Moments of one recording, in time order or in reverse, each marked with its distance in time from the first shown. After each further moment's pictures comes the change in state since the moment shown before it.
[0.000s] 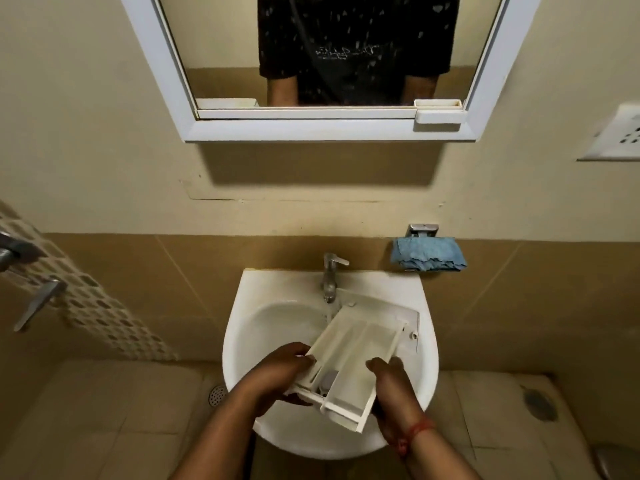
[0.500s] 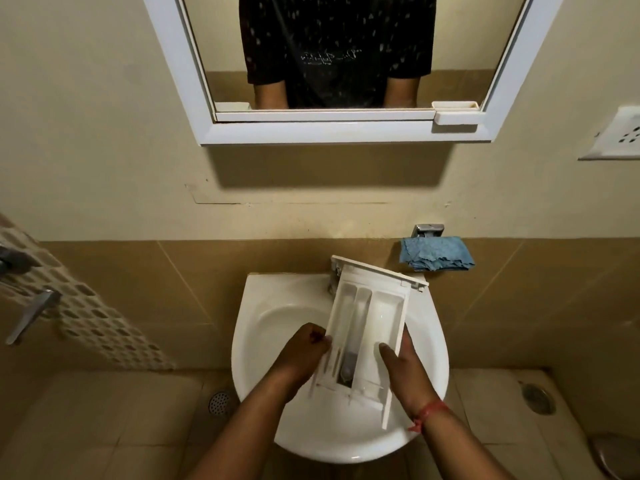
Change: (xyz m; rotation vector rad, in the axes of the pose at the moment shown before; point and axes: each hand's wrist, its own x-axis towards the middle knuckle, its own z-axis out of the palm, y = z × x) left_hand 0.028 0.003 -0.004 0.157 0.109 0.210; right_hand 0.025 -0.007 -0.005 -0.436 -0.095 -0.418
